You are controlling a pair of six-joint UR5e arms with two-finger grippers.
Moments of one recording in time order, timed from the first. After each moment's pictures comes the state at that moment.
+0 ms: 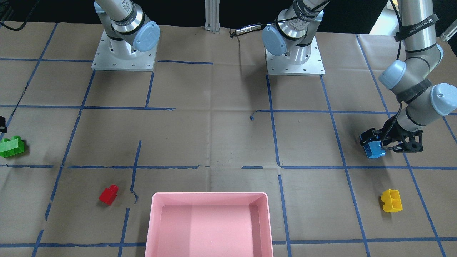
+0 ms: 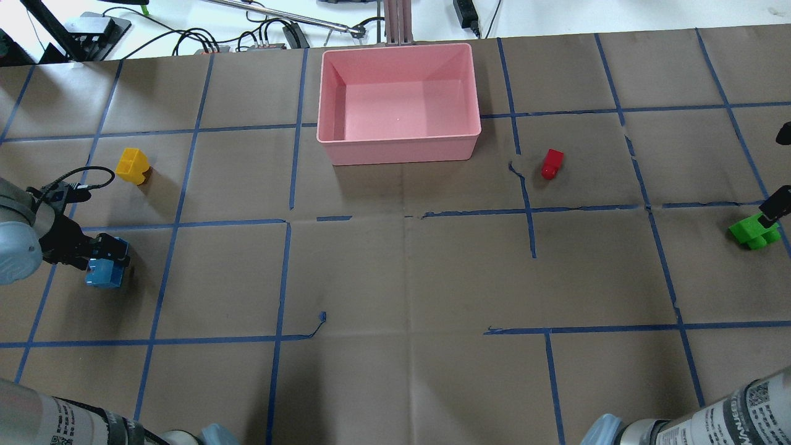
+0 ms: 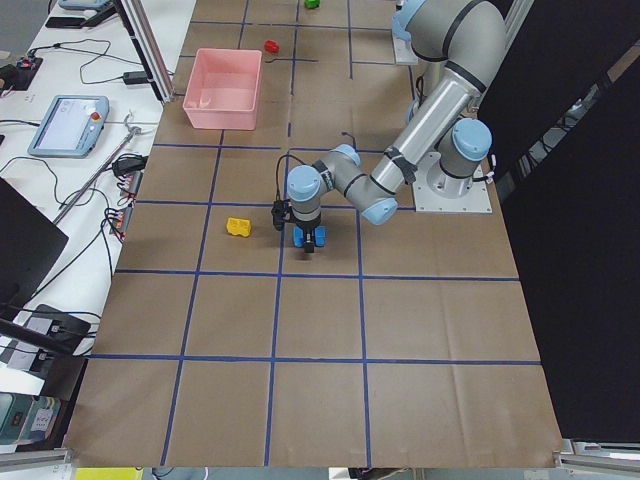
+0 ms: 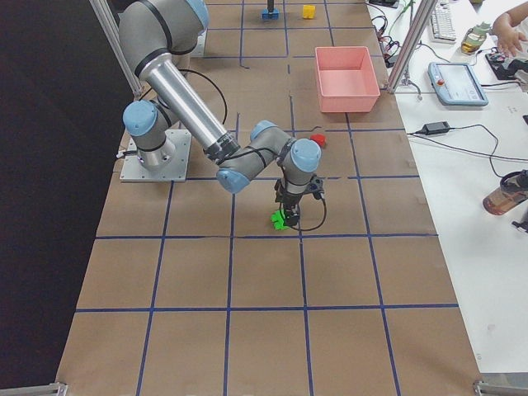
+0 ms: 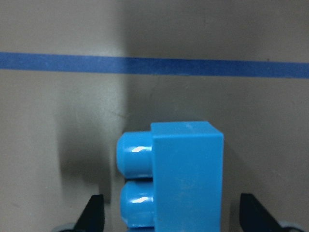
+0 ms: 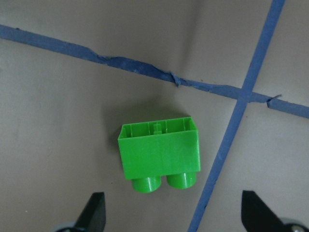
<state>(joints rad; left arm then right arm) -0.86 -1.94 -2.01 -0.82 1.56 0.71 0.85 -1.18 1.79 -2.11 -1.71 -0.98</state>
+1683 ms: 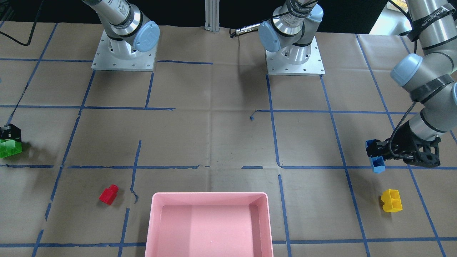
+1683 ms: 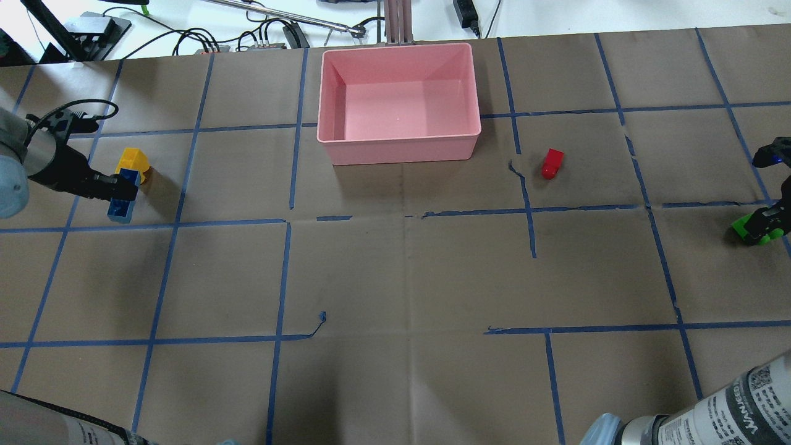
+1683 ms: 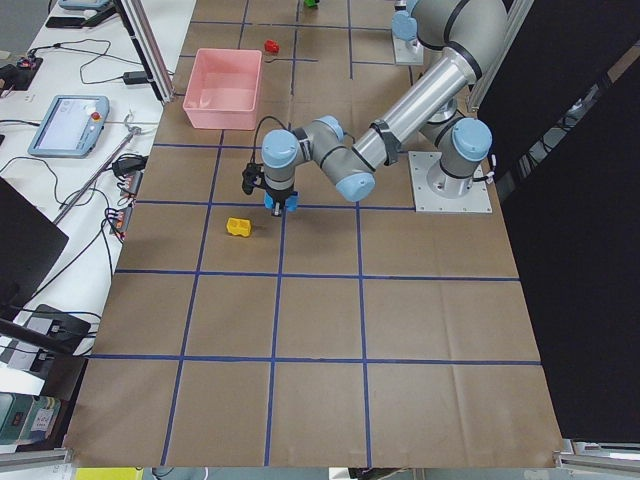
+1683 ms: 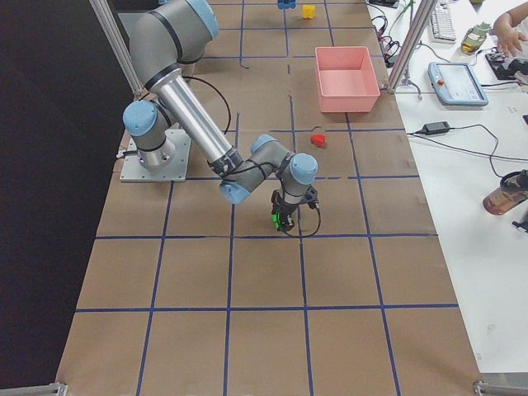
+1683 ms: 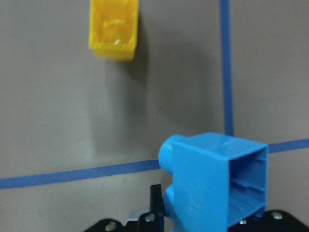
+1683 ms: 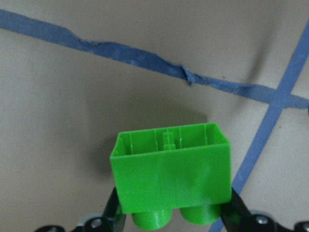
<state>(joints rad) -1.07 -1.89 -1.74 -1.09 1.43 0.62 0.86 -1.13 1.81 -2.18 -1.74 -0.98</state>
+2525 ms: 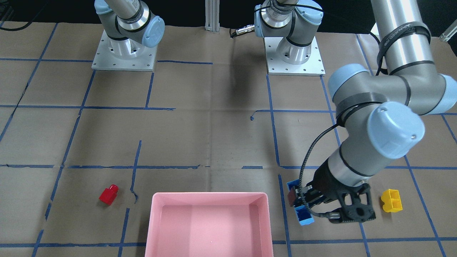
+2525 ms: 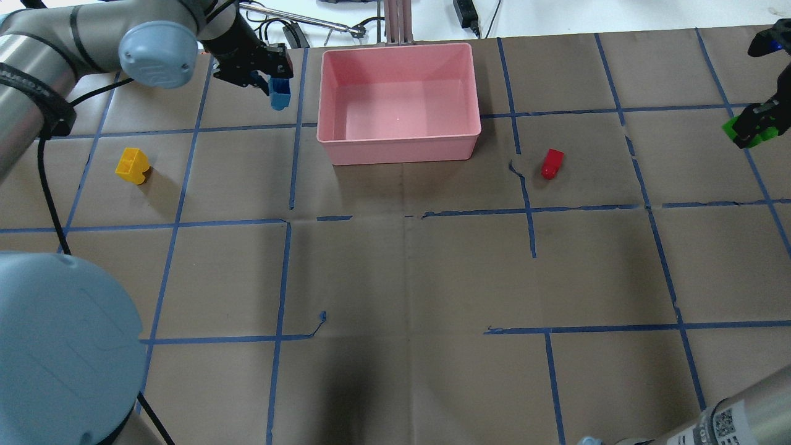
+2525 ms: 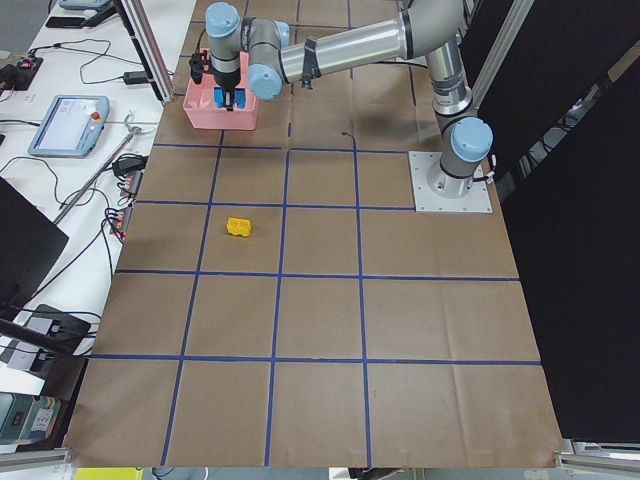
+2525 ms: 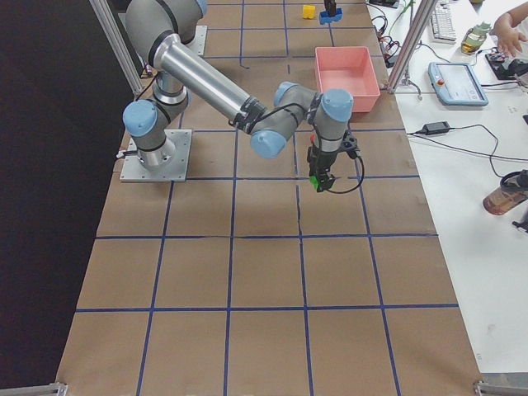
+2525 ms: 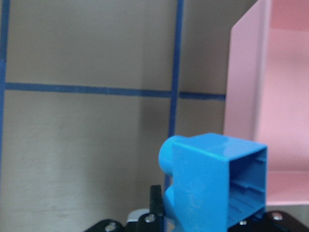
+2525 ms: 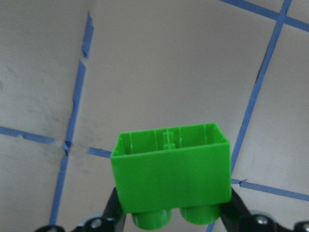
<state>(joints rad) -1.58 -2.11 -1.27 -1.13 1.41 -0.16 1.09 -1.21 1.48 -1.87 -1.67 -0.74</state>
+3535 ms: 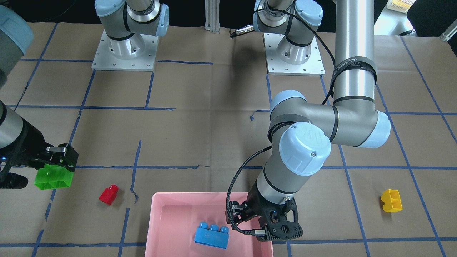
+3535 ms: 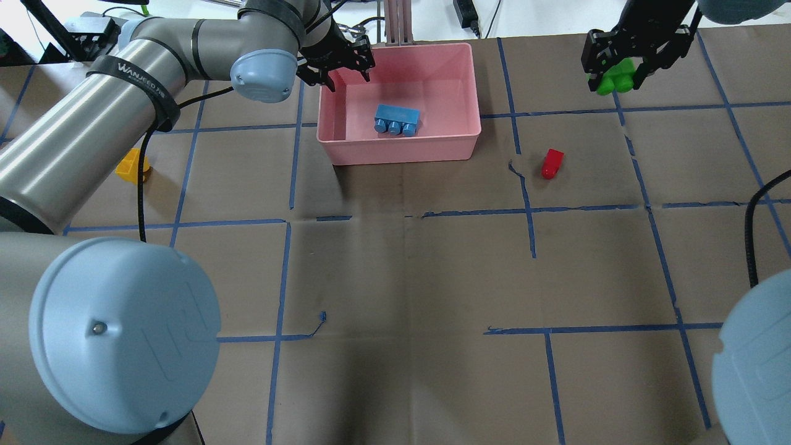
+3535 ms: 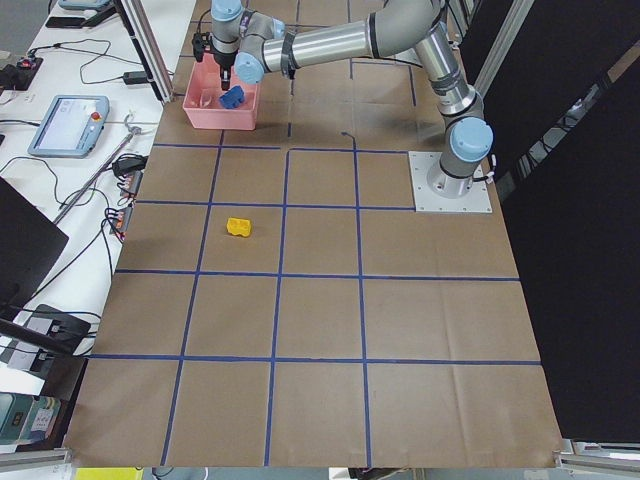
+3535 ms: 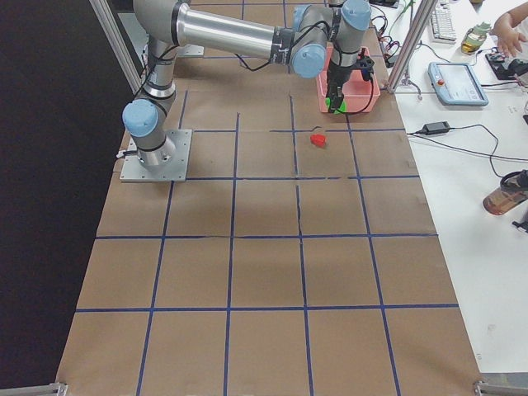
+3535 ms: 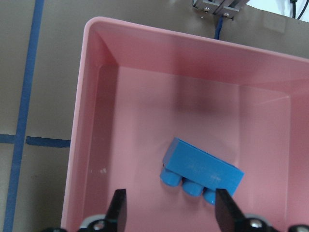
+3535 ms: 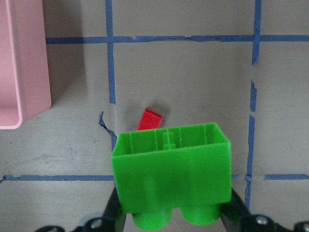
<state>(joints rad) -1.68 -2.20 -1.25 -0.99 1.41 -0.23 1.43 -1.20 1.31 -1.66 -1.56 -0.13</state>
